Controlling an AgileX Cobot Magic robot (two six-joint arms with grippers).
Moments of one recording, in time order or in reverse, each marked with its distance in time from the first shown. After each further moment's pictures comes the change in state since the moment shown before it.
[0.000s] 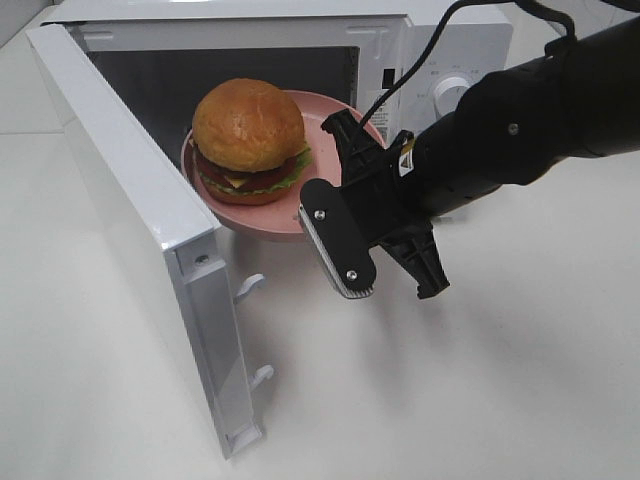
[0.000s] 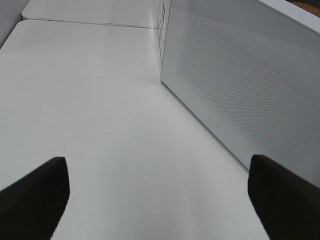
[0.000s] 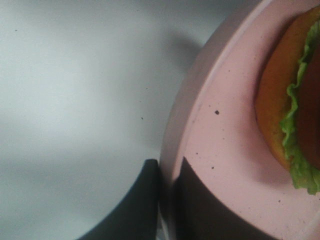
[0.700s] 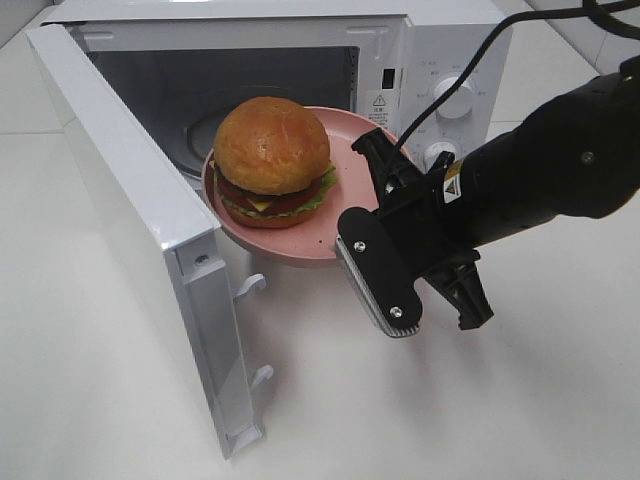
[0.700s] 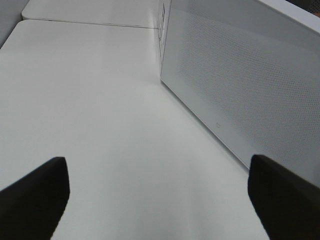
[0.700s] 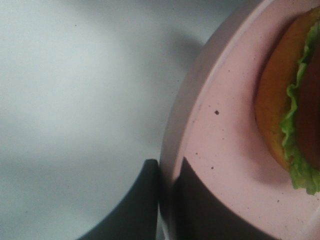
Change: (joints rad) left arm 0.000 0.000 0.000 0.000 0.000 0.000; right arm 0.000 -0.120 0.141 -0.011 -0.003 0.000
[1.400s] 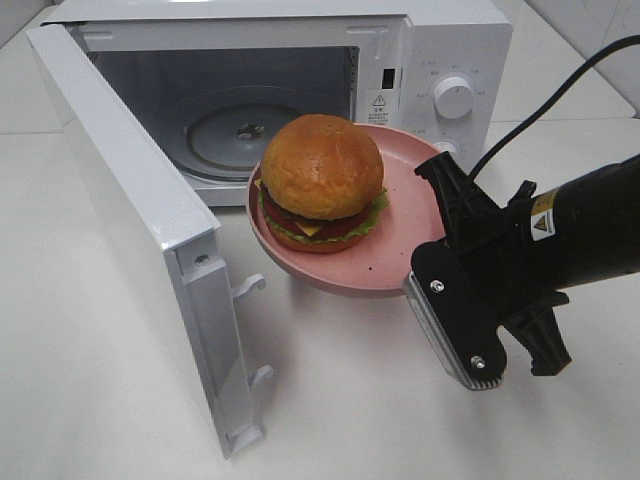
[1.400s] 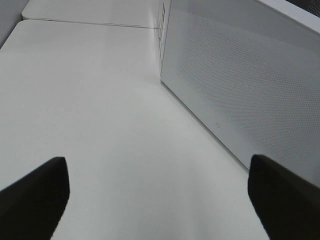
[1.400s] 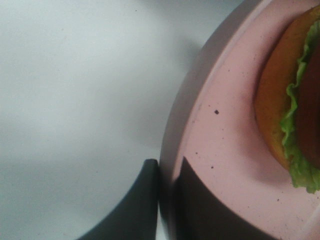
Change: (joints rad) left arm 0.000 0.000 0.000 0.000 0.000 0.000; right arm -0.035 -0.195 0.188 0.014 0.020 0.000
